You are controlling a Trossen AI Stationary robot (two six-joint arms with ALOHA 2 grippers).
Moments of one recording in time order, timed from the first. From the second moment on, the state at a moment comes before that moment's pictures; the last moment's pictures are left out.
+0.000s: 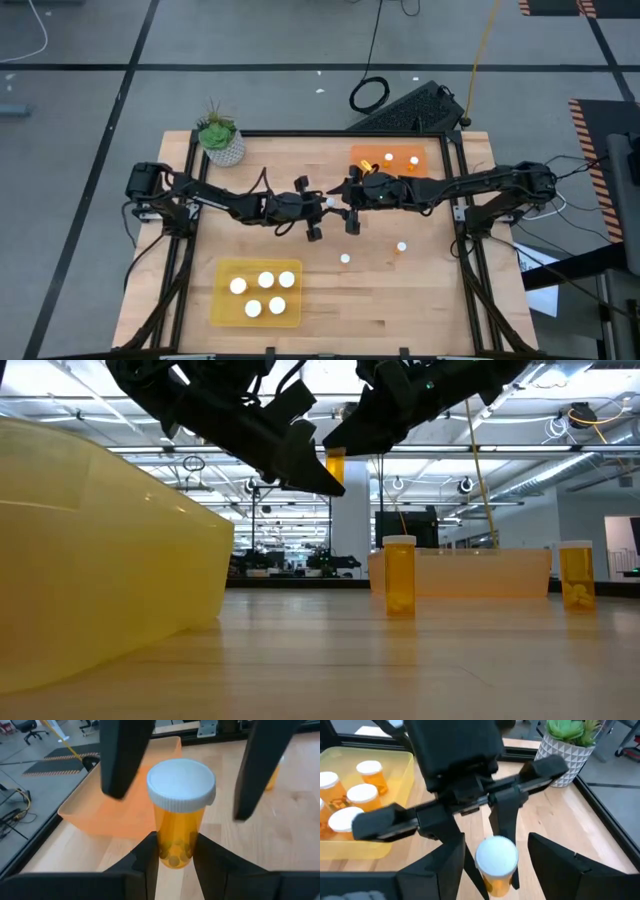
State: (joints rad) left arm -0.04 1.68 0.87 0.39 -0.34 0.09; right arm -0.03 1.47 0.90 0.13 0.08 -0.07
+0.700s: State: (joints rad) left arm -0.04 1.68 0.87 0.39 -0.34 0.10; right arm -0.03 1.47 0.90 0.13 0.08 -0.10
